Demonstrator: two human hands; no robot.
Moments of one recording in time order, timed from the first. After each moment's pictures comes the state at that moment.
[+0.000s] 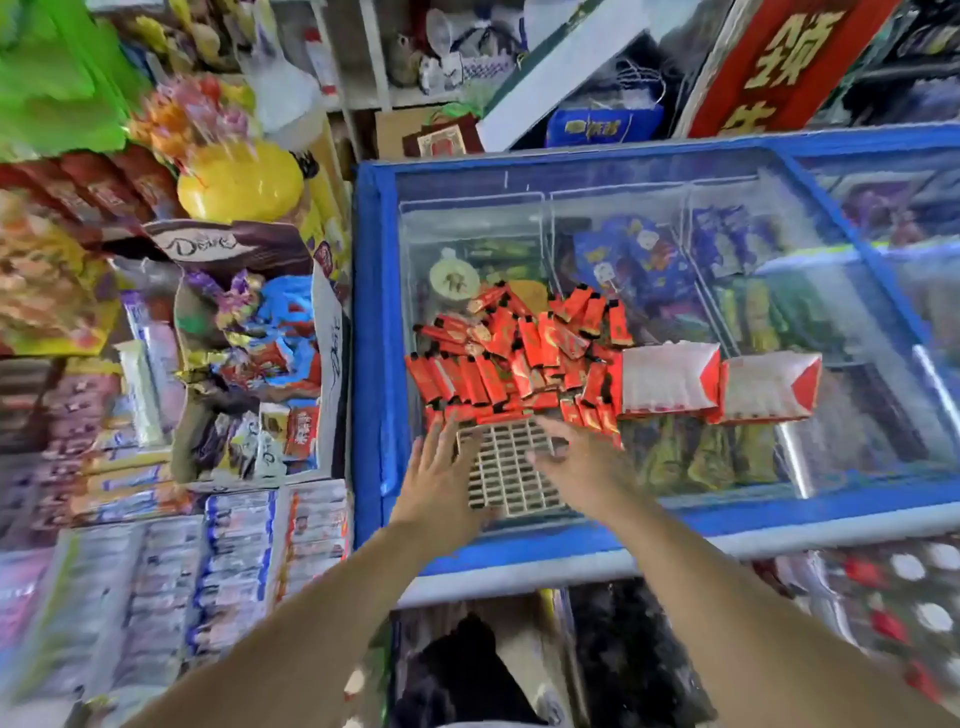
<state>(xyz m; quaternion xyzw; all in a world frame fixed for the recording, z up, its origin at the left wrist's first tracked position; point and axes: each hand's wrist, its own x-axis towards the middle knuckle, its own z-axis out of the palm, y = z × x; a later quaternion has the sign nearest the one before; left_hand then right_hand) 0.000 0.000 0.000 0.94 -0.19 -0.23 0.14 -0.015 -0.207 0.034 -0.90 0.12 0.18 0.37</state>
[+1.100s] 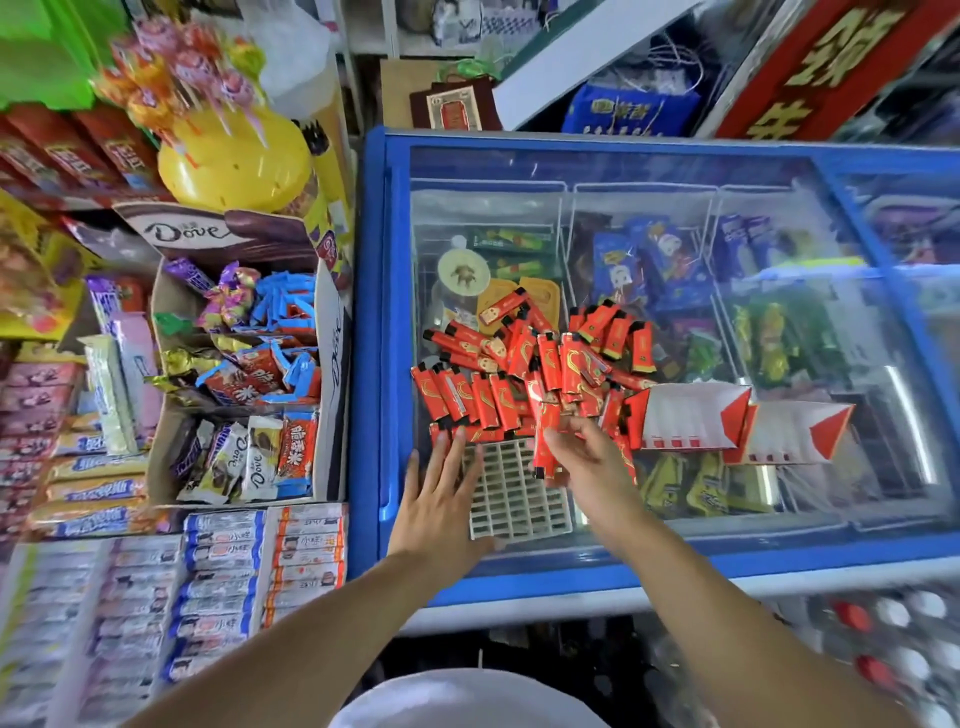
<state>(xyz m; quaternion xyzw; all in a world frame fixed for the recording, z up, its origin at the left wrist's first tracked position) 0.012 0.005 -0.022 0.94 -0.20 -0.25 0.07 0.025 -0.187 0.048 -0.70 0.26 0.14 0.65</state>
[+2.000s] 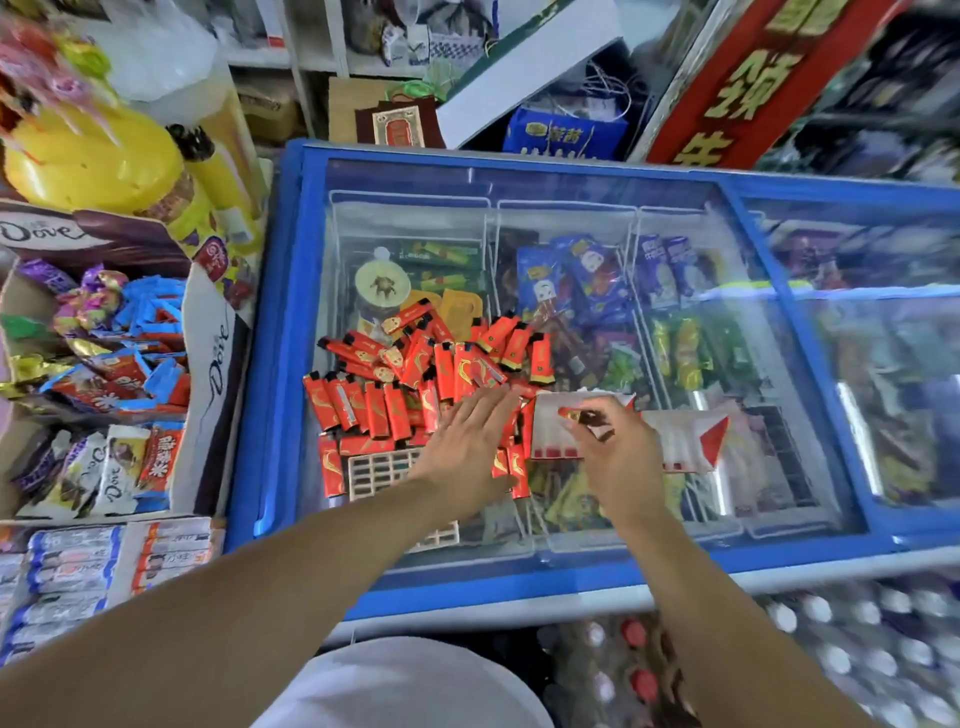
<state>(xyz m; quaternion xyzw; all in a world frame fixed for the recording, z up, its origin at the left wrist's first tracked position) 0.068 -0.150 0.028 0.92 -0.28 -0.17 0.23 0.026 -0.351 0.042 -0.93 0.15 -0.09 0.33</state>
